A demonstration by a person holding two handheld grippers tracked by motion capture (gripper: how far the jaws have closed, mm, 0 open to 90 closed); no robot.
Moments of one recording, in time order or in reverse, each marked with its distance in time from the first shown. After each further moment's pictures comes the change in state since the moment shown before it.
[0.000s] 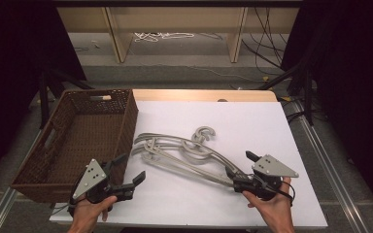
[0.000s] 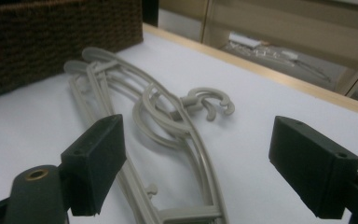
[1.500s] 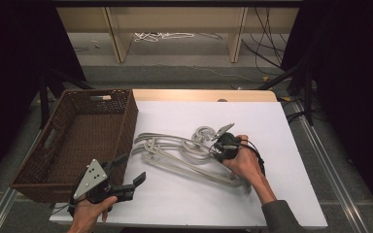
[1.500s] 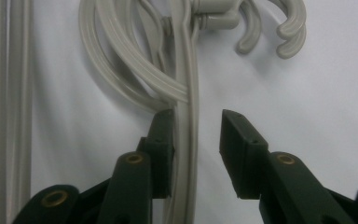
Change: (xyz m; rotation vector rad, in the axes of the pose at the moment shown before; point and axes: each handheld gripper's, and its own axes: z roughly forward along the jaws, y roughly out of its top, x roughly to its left) left arm 0.000 0.000 0.000 0.010 -0.006 0.005; right arm -0.030 0.023 0.143 0.617 0.148 -0.222
